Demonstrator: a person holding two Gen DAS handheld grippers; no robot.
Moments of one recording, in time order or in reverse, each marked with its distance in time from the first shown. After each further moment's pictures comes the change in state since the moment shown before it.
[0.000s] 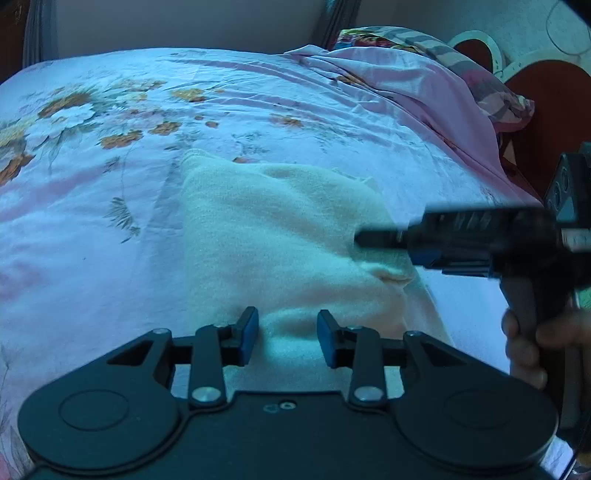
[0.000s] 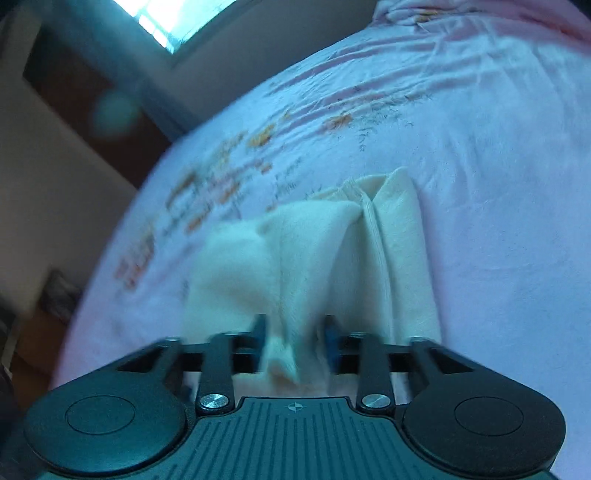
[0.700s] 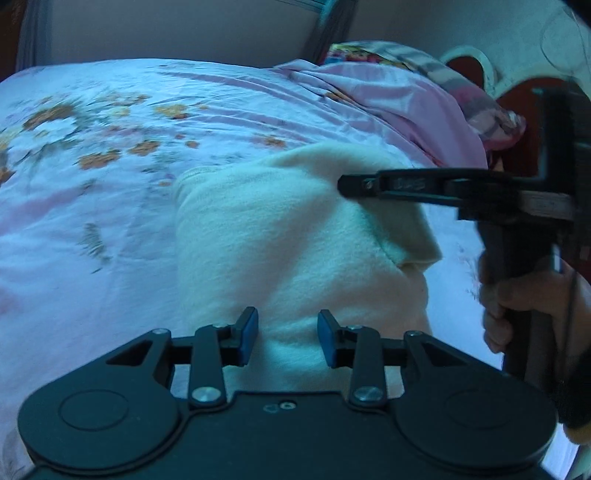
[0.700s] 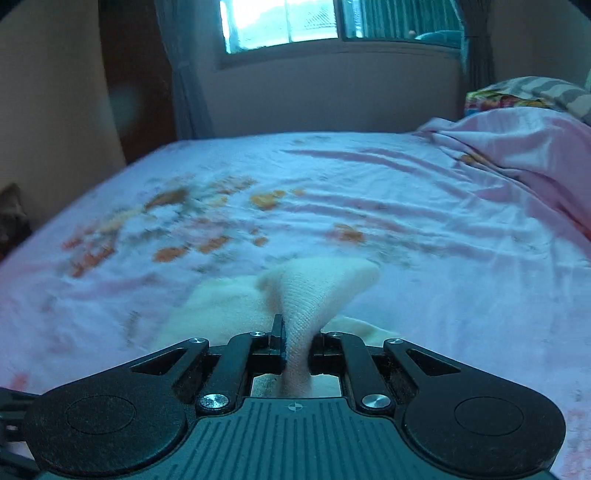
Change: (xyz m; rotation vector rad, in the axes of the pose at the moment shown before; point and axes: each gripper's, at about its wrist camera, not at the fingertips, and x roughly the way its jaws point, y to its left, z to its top) left arm 0.016 -0.020 0.017 0.016 -0.044 -0.037; right arm 0.014 0.057 0.034 -0.485 -0.148 -0.258
